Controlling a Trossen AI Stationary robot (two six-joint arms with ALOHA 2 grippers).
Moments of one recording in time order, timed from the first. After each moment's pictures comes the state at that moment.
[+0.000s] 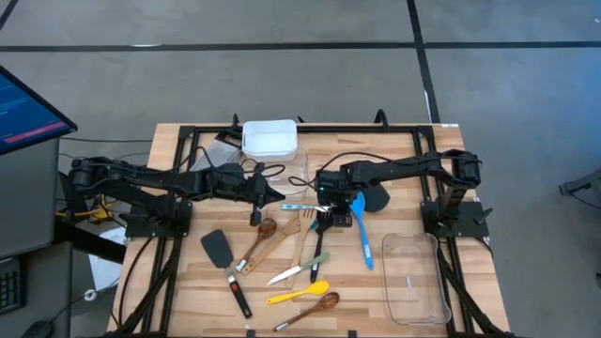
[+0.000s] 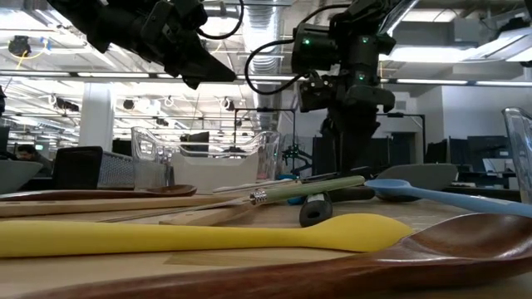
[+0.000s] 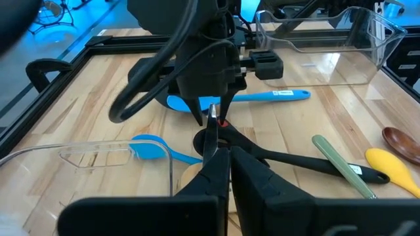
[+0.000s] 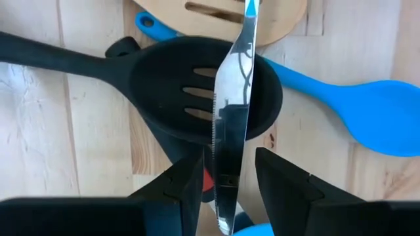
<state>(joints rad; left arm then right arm) 0.08 1.22 0.59 0.25 0.04 0.07 -0.10 1.81 1.21 -0.77 -0.08 -0.11</state>
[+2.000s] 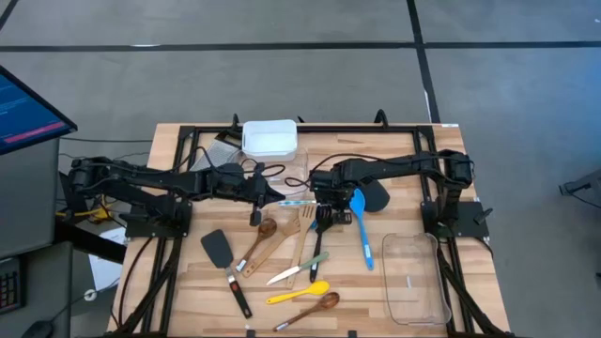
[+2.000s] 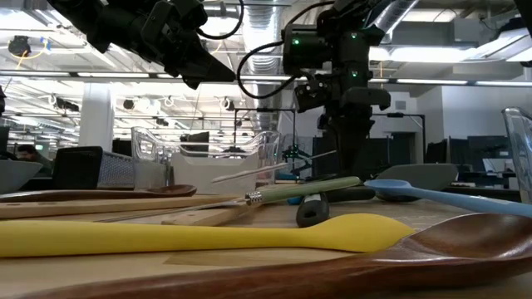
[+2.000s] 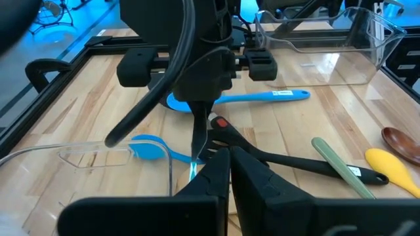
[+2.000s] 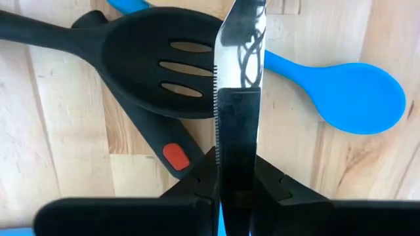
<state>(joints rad) 0.08 1.22 0.59 0.25 0.05 0.07 -0.10 1.87 1.34 -0.95 0.01 -0.13</state>
